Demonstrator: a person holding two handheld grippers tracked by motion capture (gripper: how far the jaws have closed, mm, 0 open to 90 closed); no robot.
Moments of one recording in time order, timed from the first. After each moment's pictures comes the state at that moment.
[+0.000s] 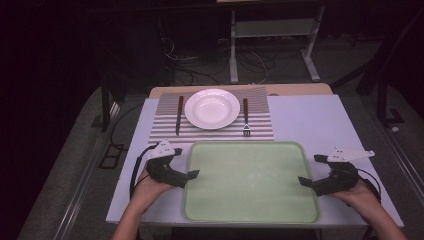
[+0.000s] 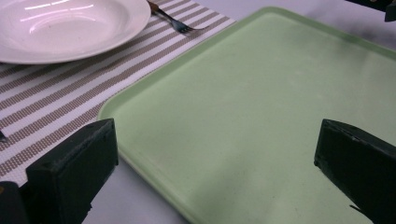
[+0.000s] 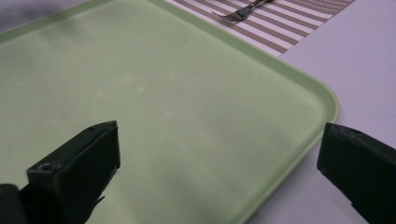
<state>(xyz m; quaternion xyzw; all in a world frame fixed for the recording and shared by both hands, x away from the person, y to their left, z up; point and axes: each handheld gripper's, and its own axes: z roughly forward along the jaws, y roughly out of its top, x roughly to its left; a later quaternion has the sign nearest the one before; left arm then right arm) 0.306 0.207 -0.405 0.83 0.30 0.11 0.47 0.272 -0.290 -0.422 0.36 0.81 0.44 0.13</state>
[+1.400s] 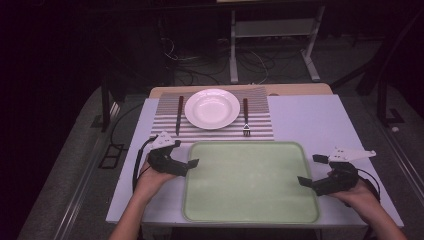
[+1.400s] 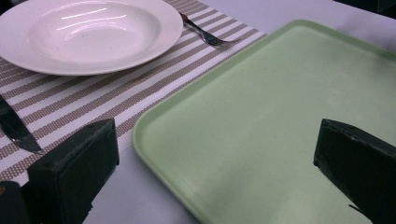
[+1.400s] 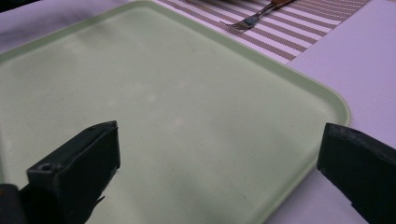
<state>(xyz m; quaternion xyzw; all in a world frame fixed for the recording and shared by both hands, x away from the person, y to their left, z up) 0.331 0.208 -0.407 0.81 0.32 0.13 0.47 0.272 -0.290 -0.421 0.36 0.80 0.46 0.12</state>
